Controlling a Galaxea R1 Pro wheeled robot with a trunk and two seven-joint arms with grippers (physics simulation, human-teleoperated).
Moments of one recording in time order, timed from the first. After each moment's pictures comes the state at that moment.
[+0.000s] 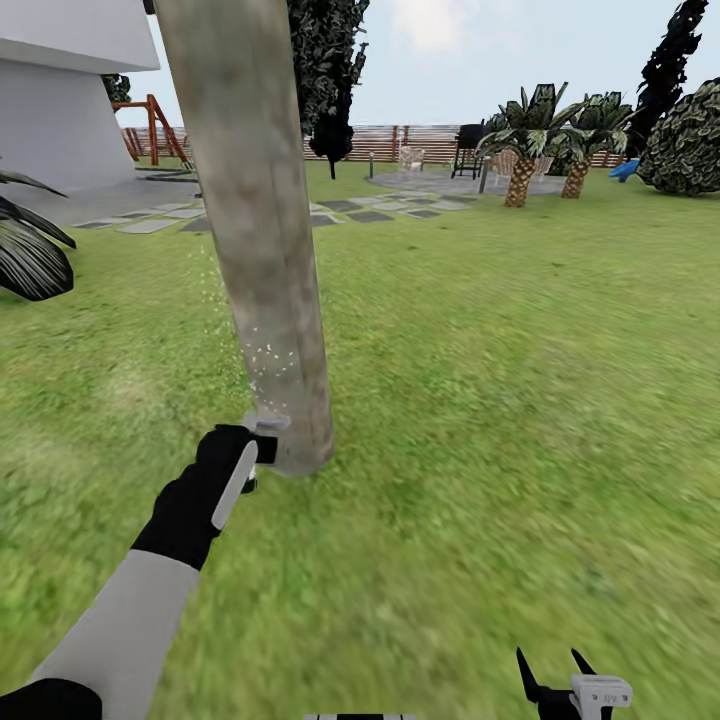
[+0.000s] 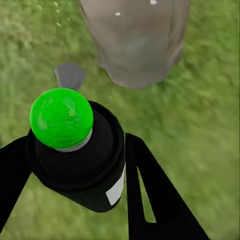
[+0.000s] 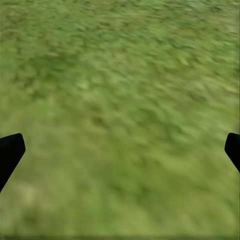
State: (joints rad) left arm -0.81 -0.02 -0.18 -1.17 0.17 1.00 0.33; right arm -0.35 -0.16 -0.50 -0.06 0.20 -0.99 0.31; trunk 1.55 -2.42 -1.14
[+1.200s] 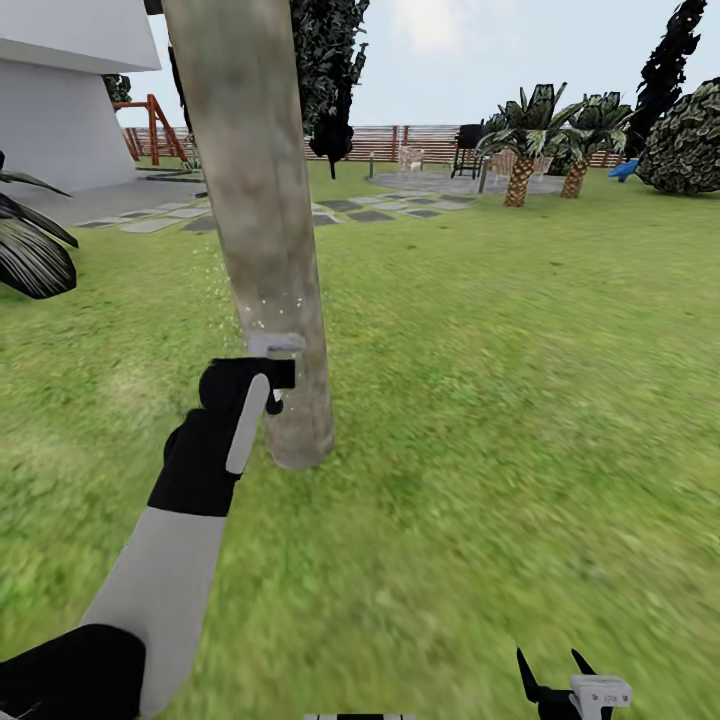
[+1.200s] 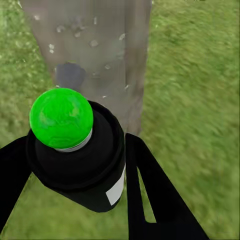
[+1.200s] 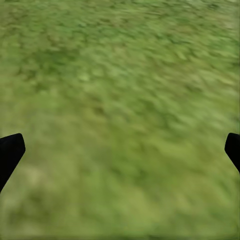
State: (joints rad) left arm -0.96 -0.15 -0.13 -1.36 0.13 1.02 0.34; right arm -0.35 -0.16 -0.50 -0.06 0.20 -0.99 0.31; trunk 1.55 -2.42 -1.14
